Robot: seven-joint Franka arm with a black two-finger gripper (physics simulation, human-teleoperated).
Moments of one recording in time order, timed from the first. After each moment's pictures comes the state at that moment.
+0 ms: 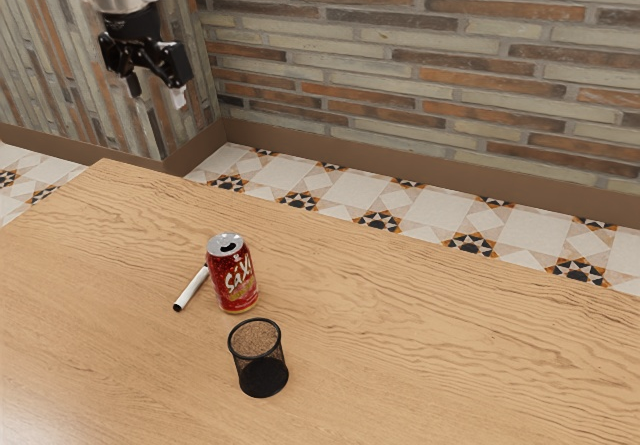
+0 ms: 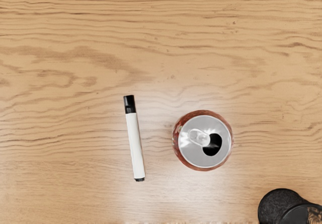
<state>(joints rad) -0.65 0.08 0.78 -1.43 -0.03 1.55 0.13</state>
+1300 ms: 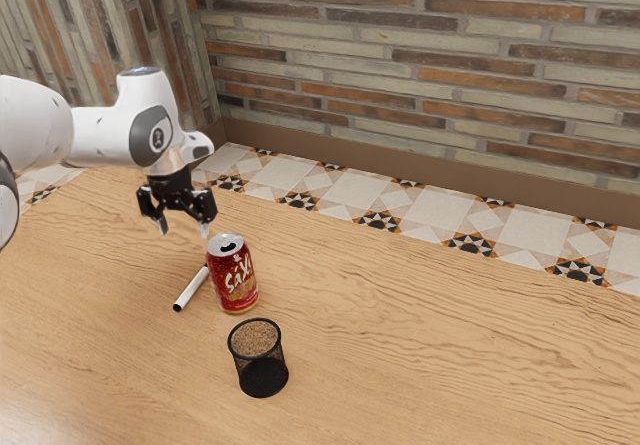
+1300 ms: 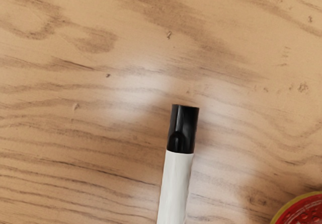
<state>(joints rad) -0.11 0.38 0.36 -1.81 -0.15 2.13 0.05</state>
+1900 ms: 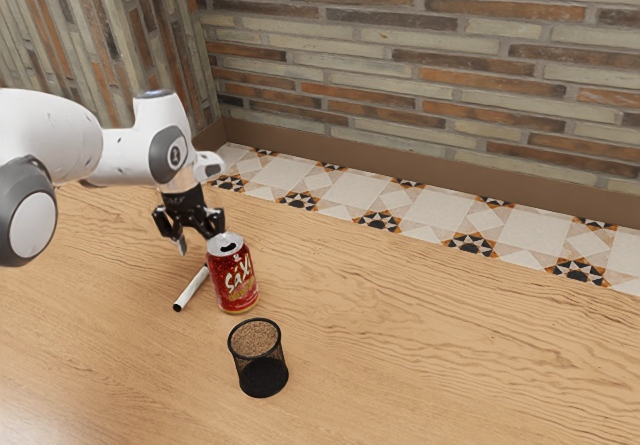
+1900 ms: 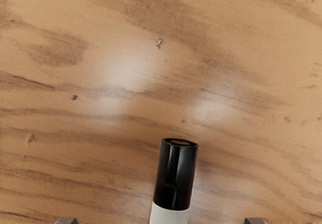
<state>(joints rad) -0.07 0.52 0.33 -1.72 -0.24 2.15 0.07</state>
